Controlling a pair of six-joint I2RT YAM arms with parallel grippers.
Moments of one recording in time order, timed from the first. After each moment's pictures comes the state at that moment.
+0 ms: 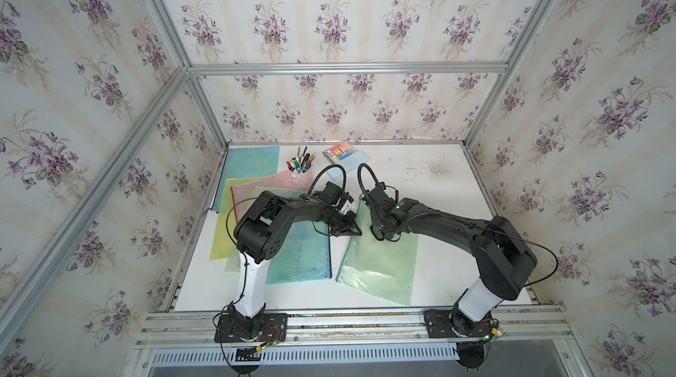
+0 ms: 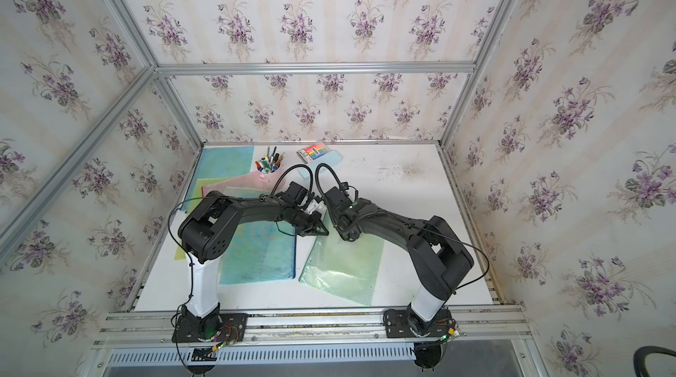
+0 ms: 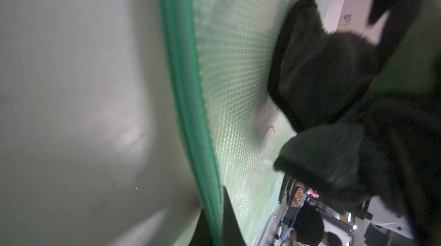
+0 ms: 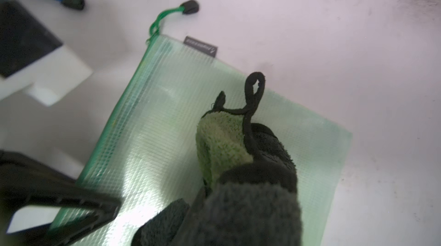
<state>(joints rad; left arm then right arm) -0.53 2.06 1.14 -0.20 0.79 -0.59 0.79 1.67 1.06 -0.58 0.42 0.50</state>
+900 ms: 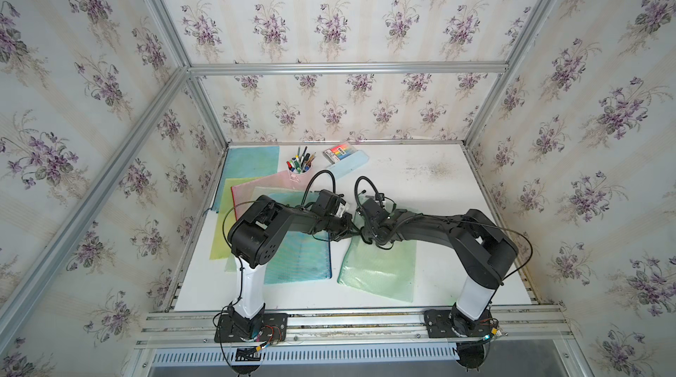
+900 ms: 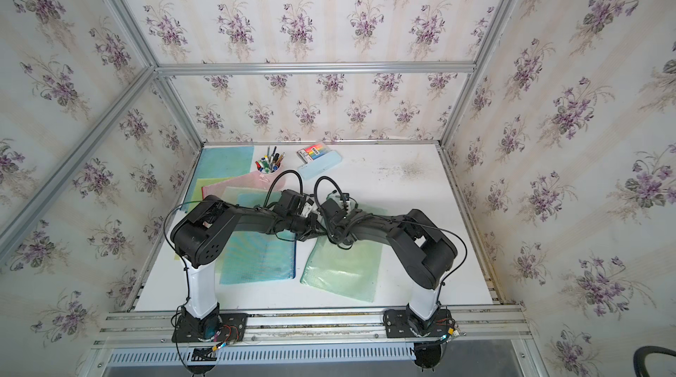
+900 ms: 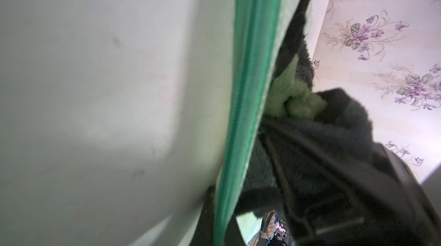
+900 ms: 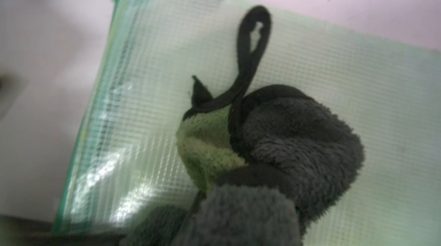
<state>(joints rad) -0.53 2.00 0.95 0.14 0.75 -0.89 0.73 1.78 0.91 -0.32 0.34 0.73</state>
